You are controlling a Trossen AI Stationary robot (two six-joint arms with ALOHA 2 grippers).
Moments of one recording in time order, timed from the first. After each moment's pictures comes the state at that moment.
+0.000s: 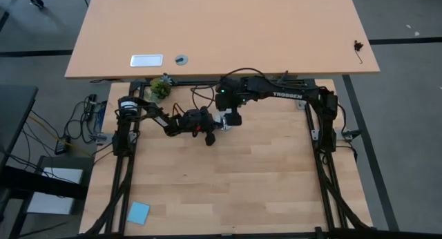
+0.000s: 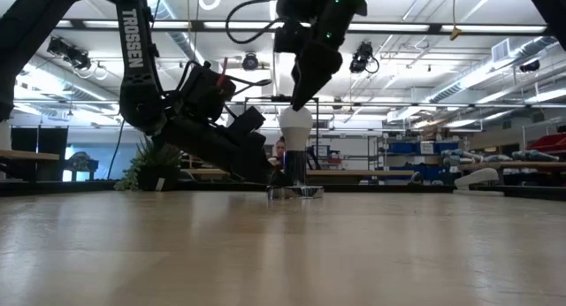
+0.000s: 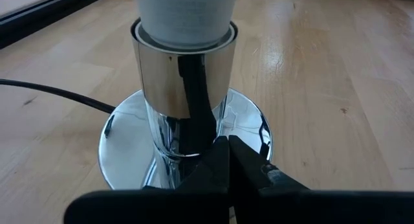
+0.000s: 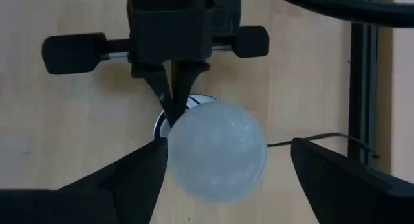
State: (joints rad) left arm 0.29 2.02 0.63 0.96 0.05 -0.03; right arm -0.28 1.93 1.76 -0.92 0.01 -0.40
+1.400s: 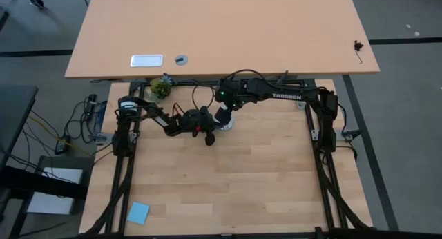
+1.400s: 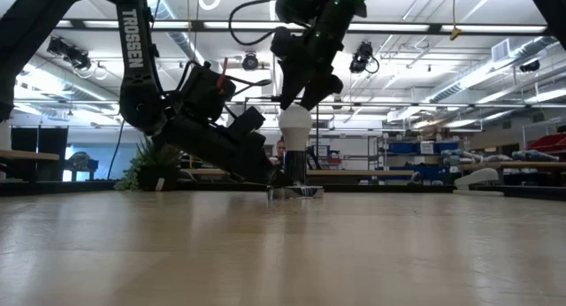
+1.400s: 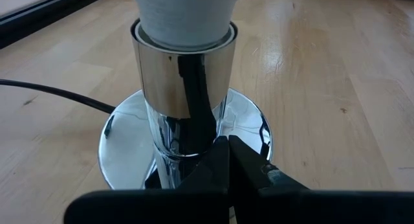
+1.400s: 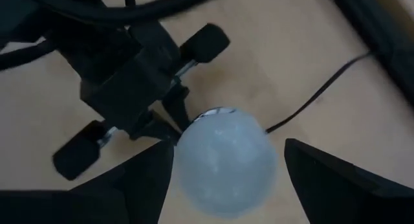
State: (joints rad) left arm 0.29 2.02 0.63 0.96 0.05 -0.03; right arm -0.28 1.93 1.73 -0.87 0.06 0.24
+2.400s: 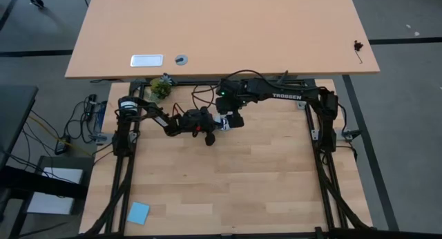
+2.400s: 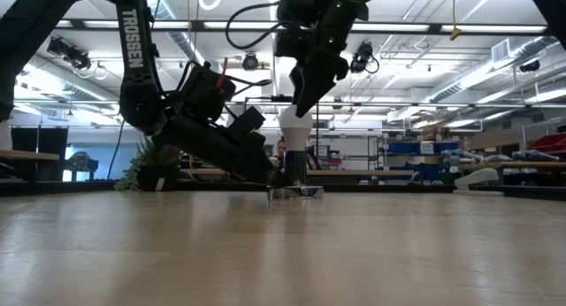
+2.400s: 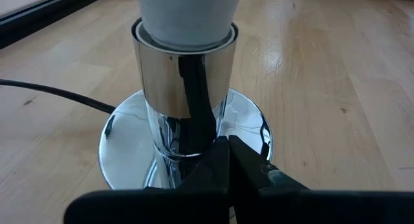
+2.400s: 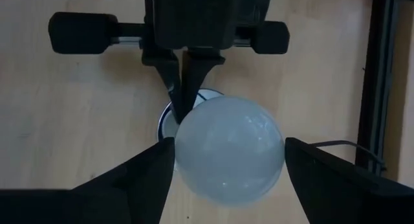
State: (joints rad) left arm 0.29 2.02 0.63 0.96 0.05 -0.03; right arm -0.28 1.93 1.72 -0.89 -0.01 -0.47
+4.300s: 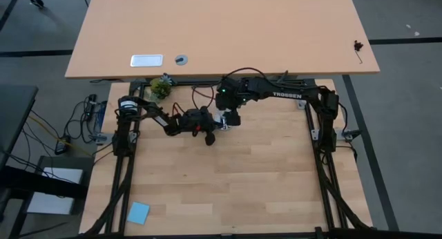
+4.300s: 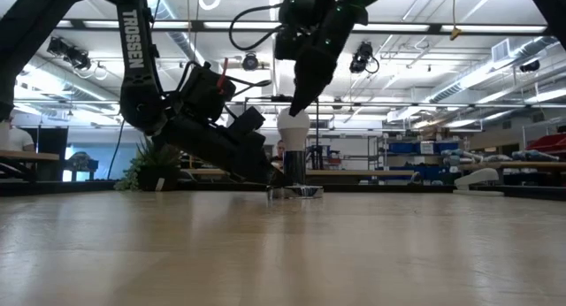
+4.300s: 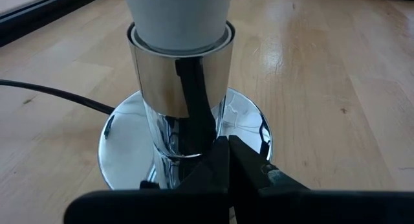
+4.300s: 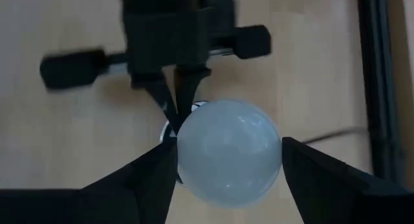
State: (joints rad) left arm 0.30 2.02 0.63 0.96 0.06 -0.03; right arm -0.30 1.93 1.70 -0.84 -0.04 -0.31
